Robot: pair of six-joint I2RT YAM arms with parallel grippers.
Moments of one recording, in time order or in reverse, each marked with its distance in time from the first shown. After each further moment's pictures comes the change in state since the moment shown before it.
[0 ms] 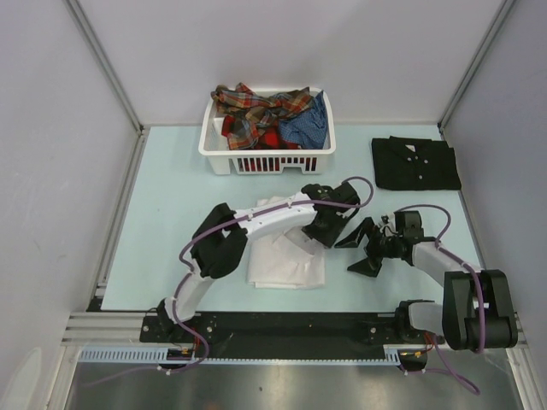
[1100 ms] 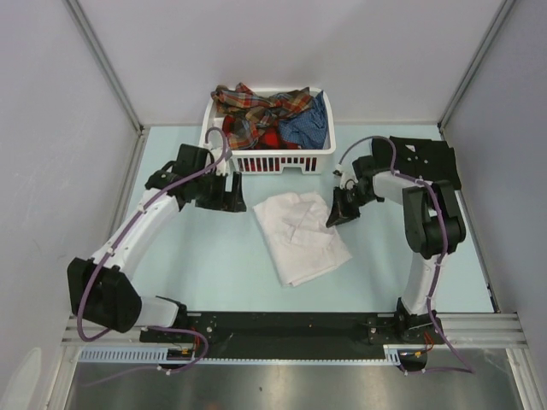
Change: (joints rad) left arm 0.706 -0.837 -0.676 0.187 0.391 0.206; right arm 0.182 0.683 0.714 -0.251 0.162 -0.625
